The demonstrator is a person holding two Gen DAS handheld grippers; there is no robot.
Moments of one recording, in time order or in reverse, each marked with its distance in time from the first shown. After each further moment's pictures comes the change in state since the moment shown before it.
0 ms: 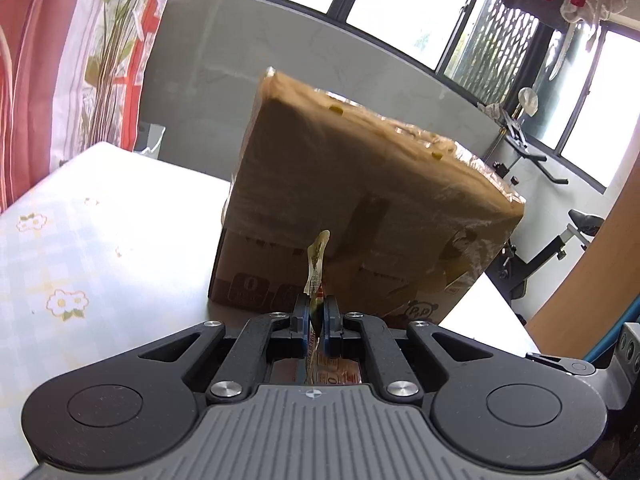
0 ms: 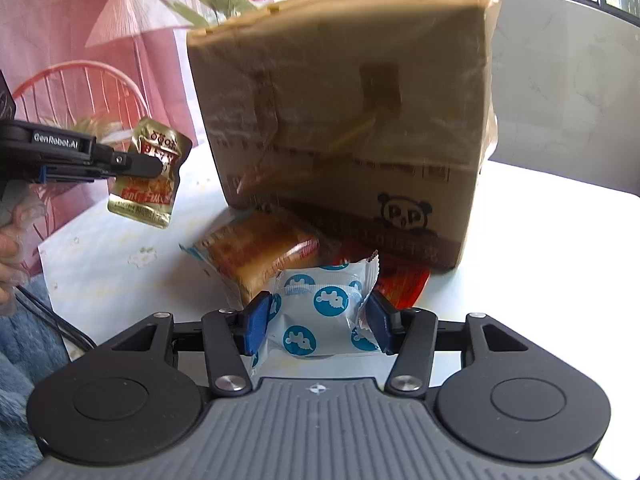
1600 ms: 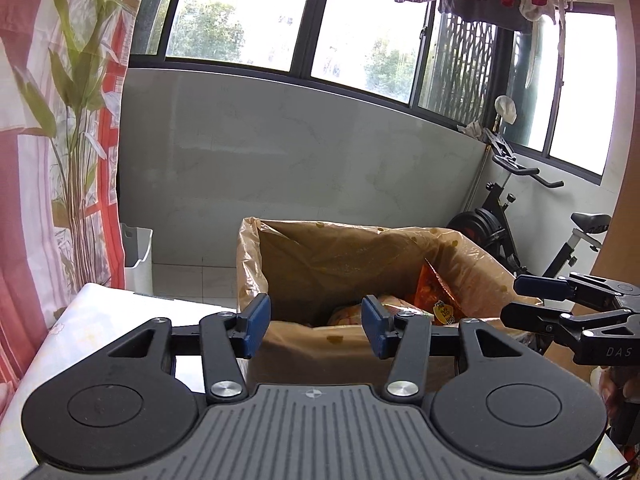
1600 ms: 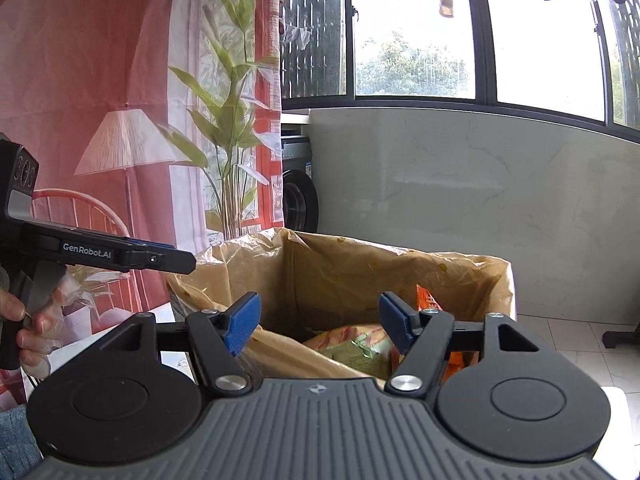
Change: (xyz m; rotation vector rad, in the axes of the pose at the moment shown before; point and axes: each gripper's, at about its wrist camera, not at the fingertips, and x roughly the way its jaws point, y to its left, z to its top) left arm 0.033 -0.013 0.114 0.196 -0.117 0.020; right arm -0.008 0.002 0.162 -0.105 -0.302 -0.039
